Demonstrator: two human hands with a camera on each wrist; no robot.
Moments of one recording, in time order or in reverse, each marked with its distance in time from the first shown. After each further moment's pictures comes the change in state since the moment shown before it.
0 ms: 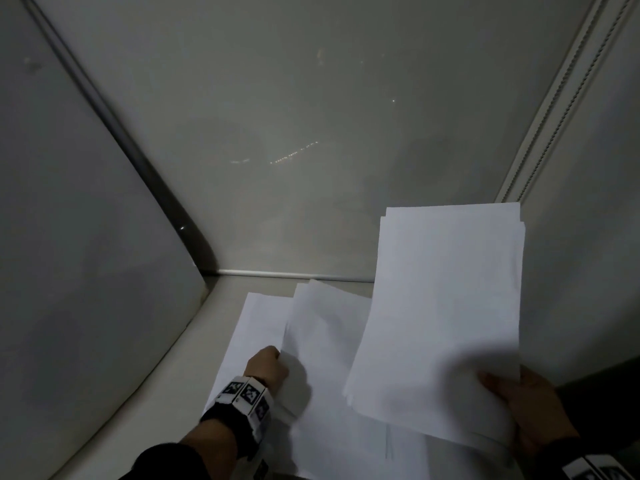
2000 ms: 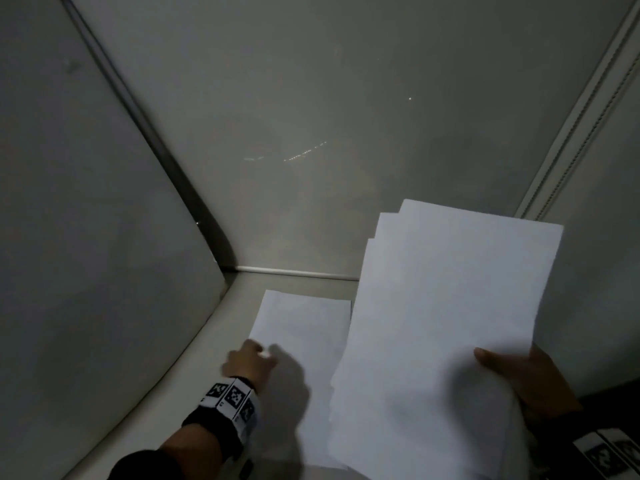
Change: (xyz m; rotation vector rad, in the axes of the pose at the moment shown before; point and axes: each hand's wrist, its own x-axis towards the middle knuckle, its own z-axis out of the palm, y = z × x) left_hand -0.002 -0.037 -0.029 -0.154 0.083 -0.180; right_hand -0.015 -0.052 0.045 -0.123 -0.085 -0.042
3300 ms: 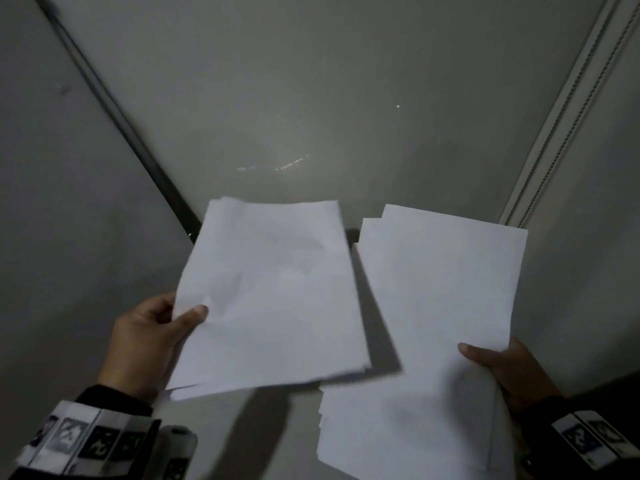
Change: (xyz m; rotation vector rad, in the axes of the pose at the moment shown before) left_hand -0.094 0.020 -0.136 -0.840 0.276 0.492; right_hand 0.018 0.004 0.003 0.142 -0.104 0.053
